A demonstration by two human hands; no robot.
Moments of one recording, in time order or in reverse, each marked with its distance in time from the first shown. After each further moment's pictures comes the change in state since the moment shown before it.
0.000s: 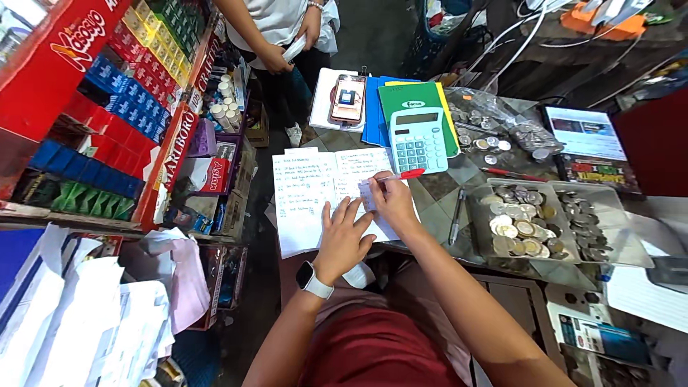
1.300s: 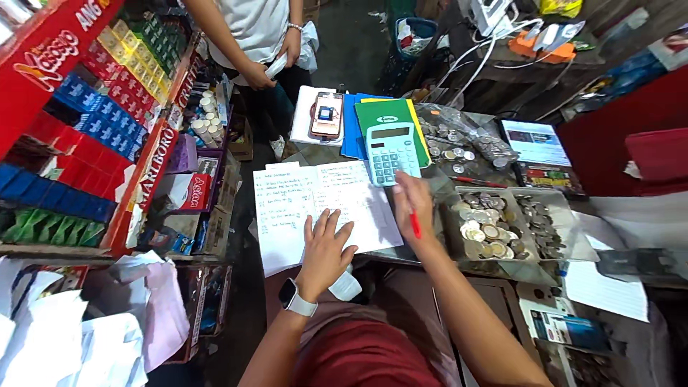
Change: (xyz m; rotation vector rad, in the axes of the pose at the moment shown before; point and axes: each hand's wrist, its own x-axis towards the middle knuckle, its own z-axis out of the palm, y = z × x) left_hand 0.000 0.001 0.001 0.000 0.007 -0.028; right_hand -0.011 0.022 -0.061 -0.125 0.182 -0.018
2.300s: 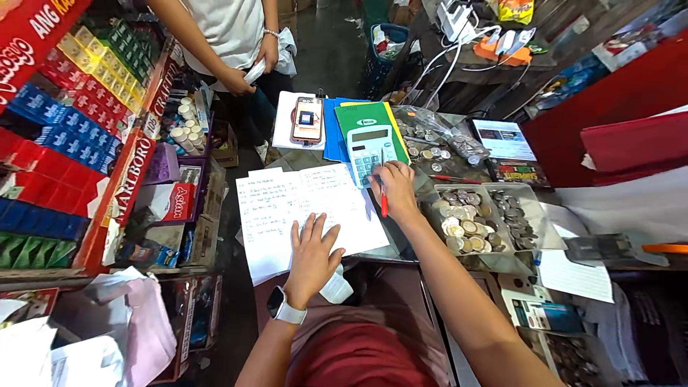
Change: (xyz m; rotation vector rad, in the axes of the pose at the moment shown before) left_hand -0.001 -0.003 -0.002 0.040 -0.017 0.007; right_hand 0.037 0.041 0.009 -0.325 -0.083 -0.138
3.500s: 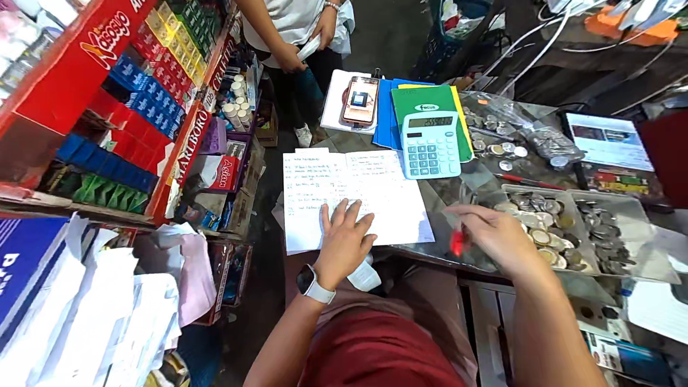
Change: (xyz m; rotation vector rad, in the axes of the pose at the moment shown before) left_hand -0.004 0.003 -0.014 -0.039 -0.008 -0.083; right_hand -0.050 -0.040 -0.108 0.406 -0.461 0.567
